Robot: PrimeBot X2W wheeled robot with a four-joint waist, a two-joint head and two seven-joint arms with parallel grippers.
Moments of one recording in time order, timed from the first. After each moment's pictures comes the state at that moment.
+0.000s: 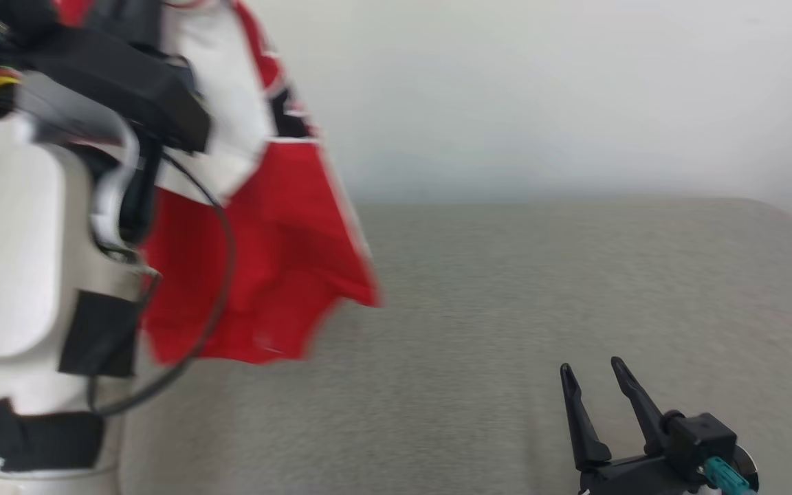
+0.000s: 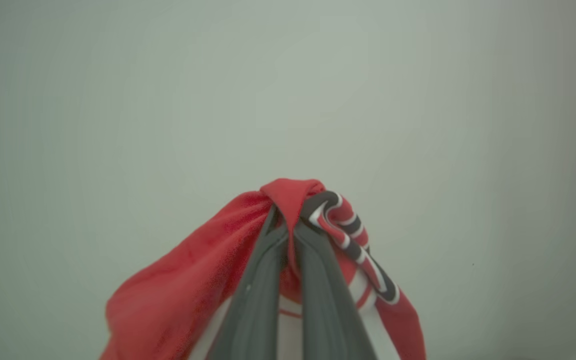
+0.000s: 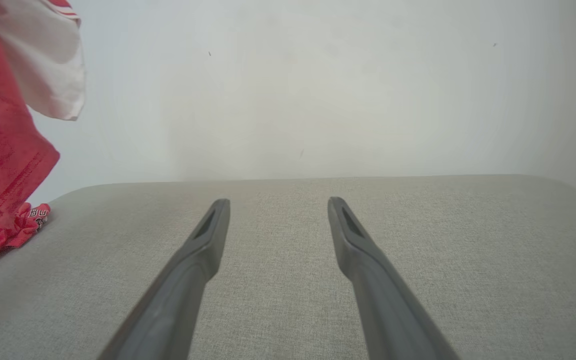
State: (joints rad) left arm -0.98 0.20 -0.13 0.34 -0.39 -0.12 0.14; right arm 0.00 -0.05 0.07 0.14 0.15 0.13 -0.15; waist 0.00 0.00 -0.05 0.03
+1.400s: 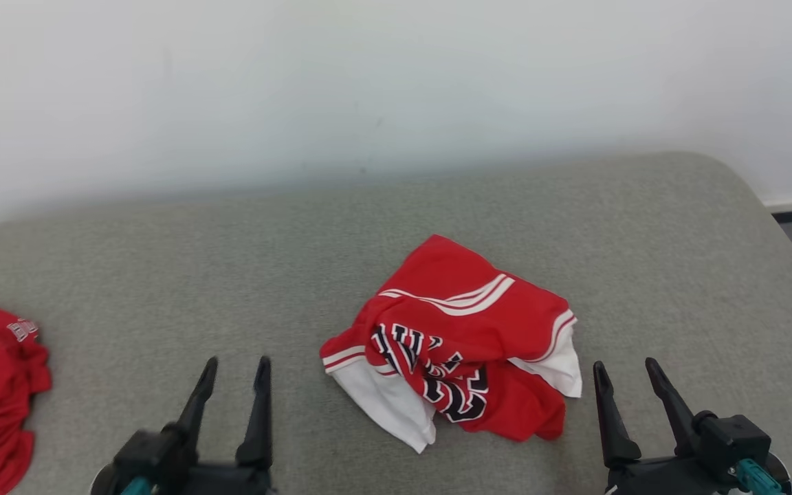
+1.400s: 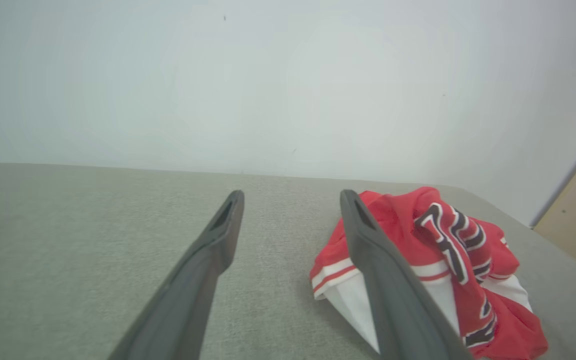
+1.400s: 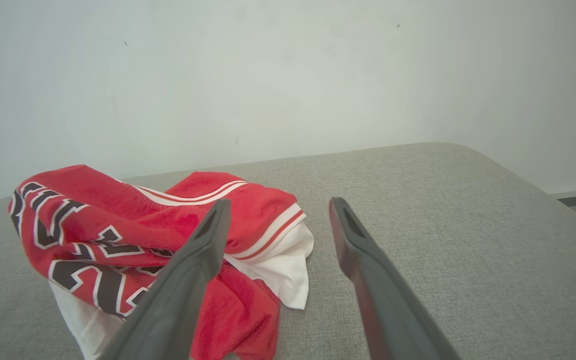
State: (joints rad) left arm -0.14 0.12 -0.23 0.25 -0.39 -0.04 -0.26; right arm 0.02 -0.05 0.00 0.11 0.14 0.13 -0.13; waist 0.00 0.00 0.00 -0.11
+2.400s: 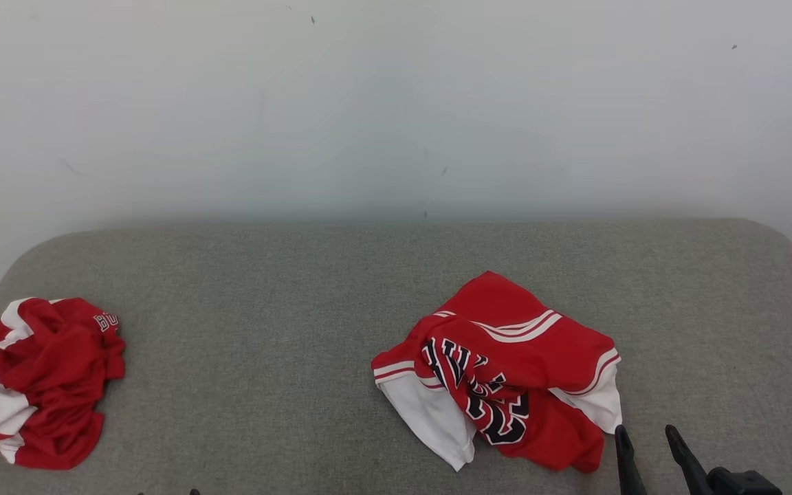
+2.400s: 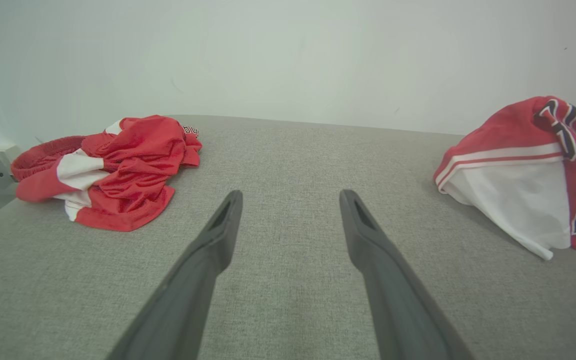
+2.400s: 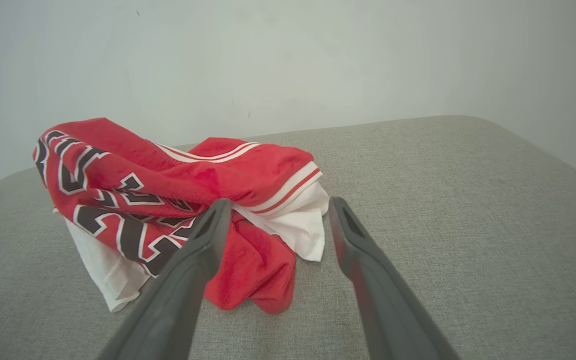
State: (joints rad) left arm 0.22 0.11 0.03 0.15 -0.19 -0.12 -0.26; right arm 0.12 -0.05 -0.05 0.20 0.16 0.13 -0.15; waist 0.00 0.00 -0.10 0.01
